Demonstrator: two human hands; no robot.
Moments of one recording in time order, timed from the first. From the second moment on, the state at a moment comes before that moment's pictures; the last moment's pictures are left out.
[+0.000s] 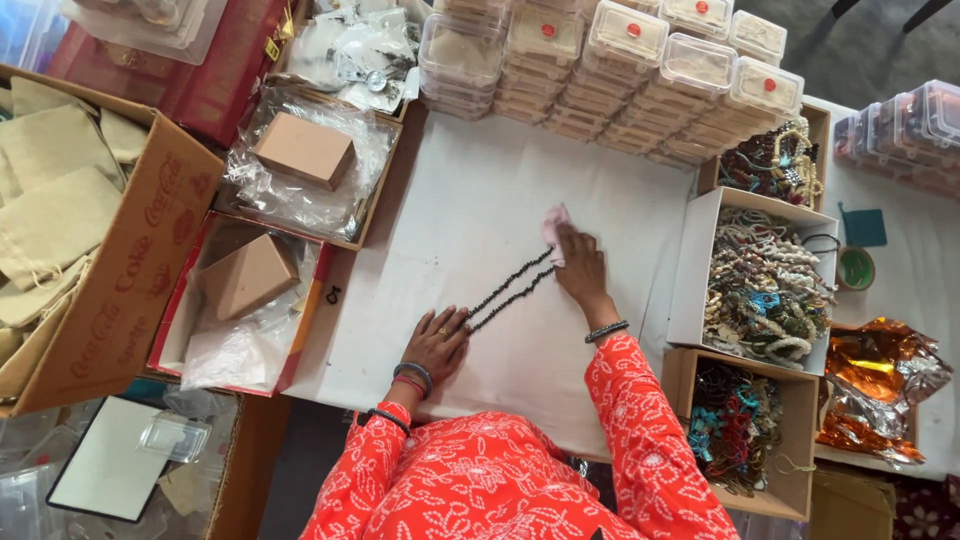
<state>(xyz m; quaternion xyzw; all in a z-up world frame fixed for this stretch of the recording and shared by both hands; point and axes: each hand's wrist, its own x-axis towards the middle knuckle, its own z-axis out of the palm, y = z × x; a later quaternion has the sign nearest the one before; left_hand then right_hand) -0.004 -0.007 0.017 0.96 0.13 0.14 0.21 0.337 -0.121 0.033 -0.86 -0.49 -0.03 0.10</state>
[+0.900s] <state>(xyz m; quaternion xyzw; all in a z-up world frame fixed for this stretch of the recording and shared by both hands) -0.005 -0.006 0.013 0.95 0.13 0.16 0.22 0.307 -0.152 0.040 -0.88 -0.41 -0.12 0.20</state>
